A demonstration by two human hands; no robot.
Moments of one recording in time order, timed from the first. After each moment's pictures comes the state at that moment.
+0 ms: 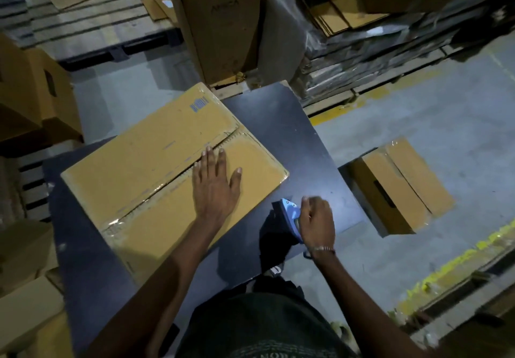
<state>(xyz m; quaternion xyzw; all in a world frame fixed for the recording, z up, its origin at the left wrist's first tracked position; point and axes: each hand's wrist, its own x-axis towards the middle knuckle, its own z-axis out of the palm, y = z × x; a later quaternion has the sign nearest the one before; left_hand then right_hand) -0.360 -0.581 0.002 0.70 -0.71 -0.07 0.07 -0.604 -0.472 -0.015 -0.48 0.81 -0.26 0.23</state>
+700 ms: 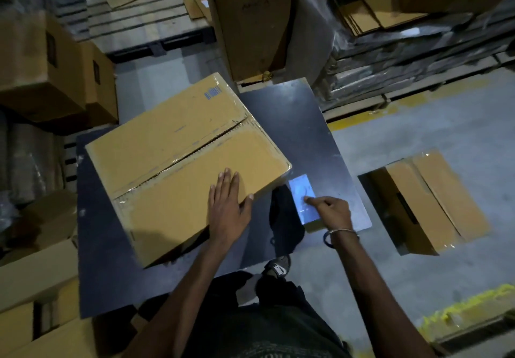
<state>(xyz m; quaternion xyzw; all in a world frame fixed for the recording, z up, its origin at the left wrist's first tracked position) -0.393 -0.486 0.003 0.70 -0.67 -0.20 0.13 -0.664 -0.489 0.012 -0.29 0.79 -0.27 0.47</state>
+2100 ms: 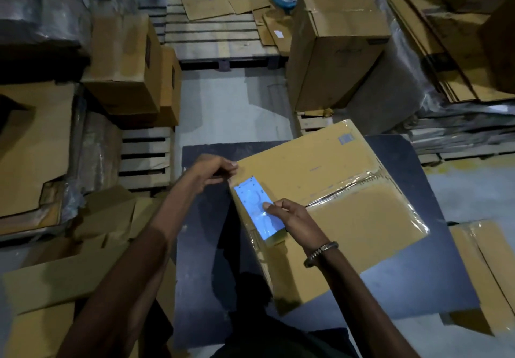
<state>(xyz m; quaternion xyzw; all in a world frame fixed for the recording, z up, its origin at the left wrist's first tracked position) 0.025 -0.650 0.080 0.70 -0.22 -0.61 0.31 -0.230 -0.563 0.111 -0.44 0.55 -0.21 0.67</state>
